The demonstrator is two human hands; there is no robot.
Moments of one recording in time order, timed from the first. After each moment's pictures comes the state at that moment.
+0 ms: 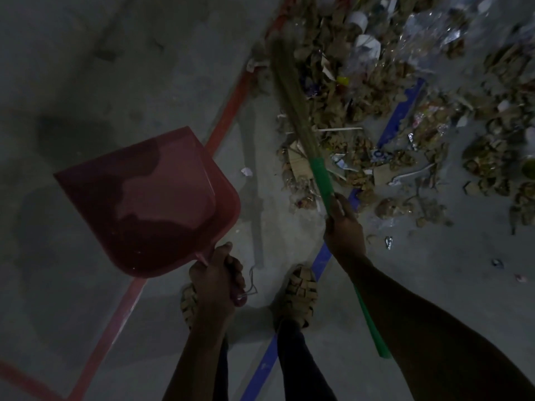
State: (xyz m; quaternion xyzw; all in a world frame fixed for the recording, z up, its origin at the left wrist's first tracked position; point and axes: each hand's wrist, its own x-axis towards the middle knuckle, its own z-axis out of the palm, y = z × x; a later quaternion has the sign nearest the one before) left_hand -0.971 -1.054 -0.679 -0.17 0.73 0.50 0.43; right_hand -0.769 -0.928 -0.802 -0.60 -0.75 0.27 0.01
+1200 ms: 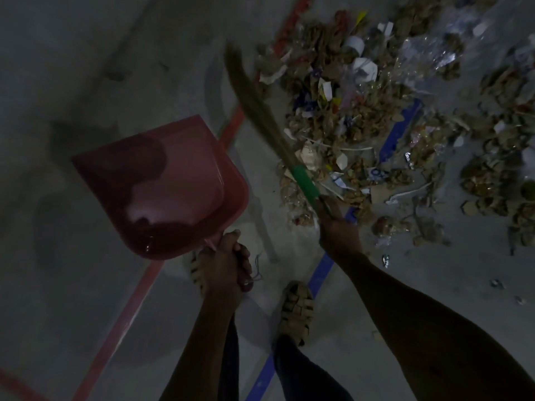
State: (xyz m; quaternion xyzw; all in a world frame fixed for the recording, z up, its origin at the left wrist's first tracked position) left_hand -0.970 -0.983 -0.673 -0.15 0.72 0.51 0.44; right_hand -0.772 -0.872 -0.802 -0.49 -0.84 0.22 -0.07
